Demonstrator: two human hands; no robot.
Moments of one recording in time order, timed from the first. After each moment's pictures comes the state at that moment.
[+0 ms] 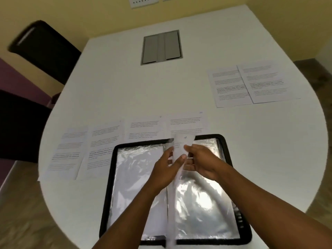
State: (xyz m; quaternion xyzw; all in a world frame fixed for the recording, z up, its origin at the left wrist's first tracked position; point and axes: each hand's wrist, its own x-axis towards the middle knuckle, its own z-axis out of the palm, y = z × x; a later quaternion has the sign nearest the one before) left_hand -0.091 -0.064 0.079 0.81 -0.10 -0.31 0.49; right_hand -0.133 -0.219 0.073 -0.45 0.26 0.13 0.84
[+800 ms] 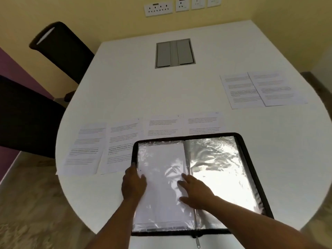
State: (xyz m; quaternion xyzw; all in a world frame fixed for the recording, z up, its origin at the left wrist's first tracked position) left_hand -0.045 0.138 0.000 0.96 0.00 -0.12 0.25; right_hand -0.168 -0.076 -0.013 -0.96 0.01 0.22 0.20
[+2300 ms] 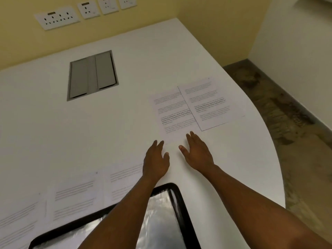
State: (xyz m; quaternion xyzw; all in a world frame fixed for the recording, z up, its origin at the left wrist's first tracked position) left_hand 0.039 -0.345 -0.007 0.90 -0.28 -0.22 0.25; right_hand -0.062 -0.486 -0.039 -0.89 0.34 0.00 0.29
